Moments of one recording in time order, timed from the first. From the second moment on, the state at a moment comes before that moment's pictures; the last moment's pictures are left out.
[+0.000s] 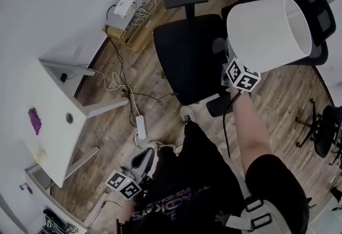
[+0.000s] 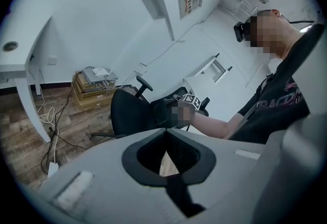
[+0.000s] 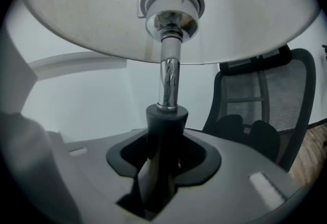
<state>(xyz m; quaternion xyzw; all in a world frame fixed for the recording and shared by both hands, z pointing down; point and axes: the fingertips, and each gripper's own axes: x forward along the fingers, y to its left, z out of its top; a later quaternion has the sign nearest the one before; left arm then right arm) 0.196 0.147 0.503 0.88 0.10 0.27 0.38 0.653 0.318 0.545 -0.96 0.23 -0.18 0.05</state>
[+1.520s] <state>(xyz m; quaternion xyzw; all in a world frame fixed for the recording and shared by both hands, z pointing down) 0.197 0.183 0.600 0.80 0.08 0.45 0.40 0.738 0.390 0.824 -0.93 0.04 -0.34 0.16</state>
